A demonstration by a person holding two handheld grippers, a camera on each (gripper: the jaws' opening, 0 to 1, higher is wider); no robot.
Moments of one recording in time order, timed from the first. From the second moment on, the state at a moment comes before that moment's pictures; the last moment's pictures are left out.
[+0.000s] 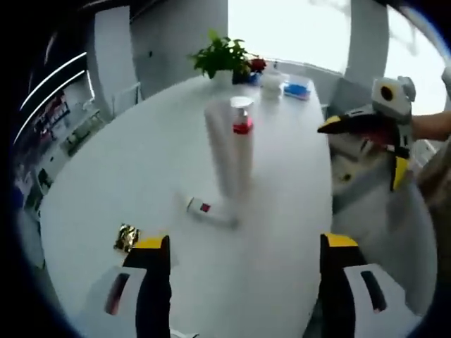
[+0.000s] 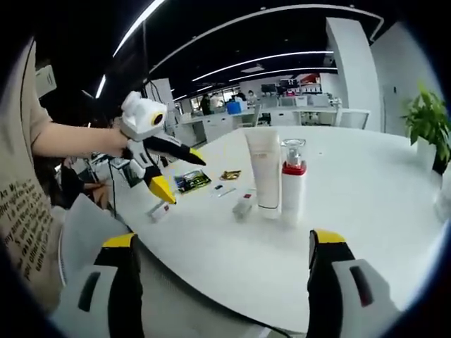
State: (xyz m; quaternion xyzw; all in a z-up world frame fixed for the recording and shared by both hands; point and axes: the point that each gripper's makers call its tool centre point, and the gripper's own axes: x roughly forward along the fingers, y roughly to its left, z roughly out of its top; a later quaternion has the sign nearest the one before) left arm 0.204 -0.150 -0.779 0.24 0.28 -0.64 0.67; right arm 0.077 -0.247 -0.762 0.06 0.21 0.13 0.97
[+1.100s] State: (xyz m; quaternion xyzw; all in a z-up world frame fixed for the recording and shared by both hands) left arm 0.149 -0.031 -0.795 0.13 0.33 -0.53 0.77; right arm 0.080 -0.231 -0.762 0.05 0.21 0.13 0.97
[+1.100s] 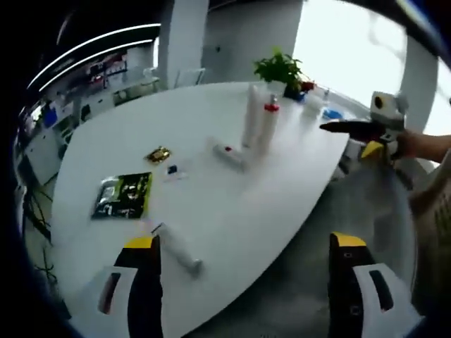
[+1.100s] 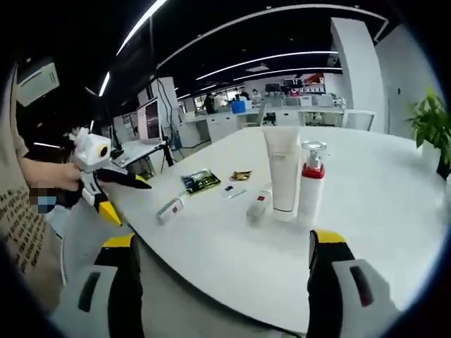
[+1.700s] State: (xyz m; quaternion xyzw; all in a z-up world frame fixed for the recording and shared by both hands) left arm 0.154 -0.028 -0.796 0.13 0.32 -0.53 0.77; right arm 0.082 -0.226 -0.771 0.04 0.23 0.13 0.96
